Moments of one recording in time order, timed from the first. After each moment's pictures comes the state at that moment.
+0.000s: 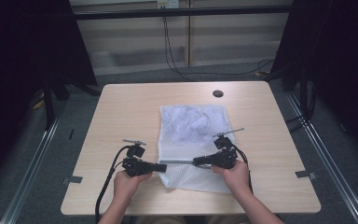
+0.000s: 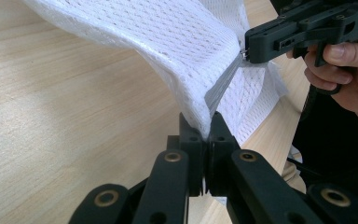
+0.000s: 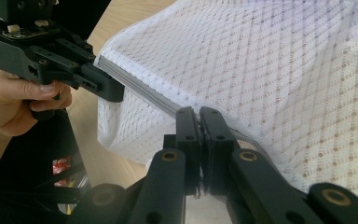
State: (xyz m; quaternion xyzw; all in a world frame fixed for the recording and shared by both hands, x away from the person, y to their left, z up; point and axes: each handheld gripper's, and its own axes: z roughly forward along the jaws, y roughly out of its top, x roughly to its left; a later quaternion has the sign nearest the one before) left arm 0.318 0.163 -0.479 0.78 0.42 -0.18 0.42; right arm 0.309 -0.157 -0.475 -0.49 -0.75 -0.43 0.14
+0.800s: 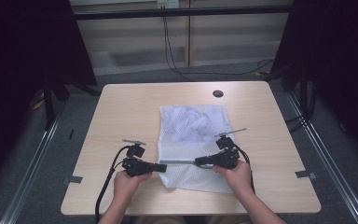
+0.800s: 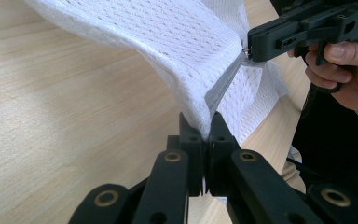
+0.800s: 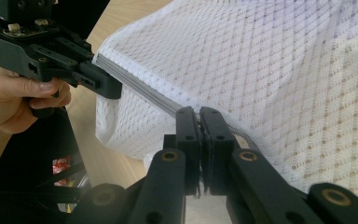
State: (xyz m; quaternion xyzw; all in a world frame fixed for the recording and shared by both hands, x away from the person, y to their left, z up) left arm 0.318 0.163 -0.479 0.78 0.42 -0.18 0.42; right arm 0.308 -0.162 -0.475 -0.49 -0.75 -0.43 0.14
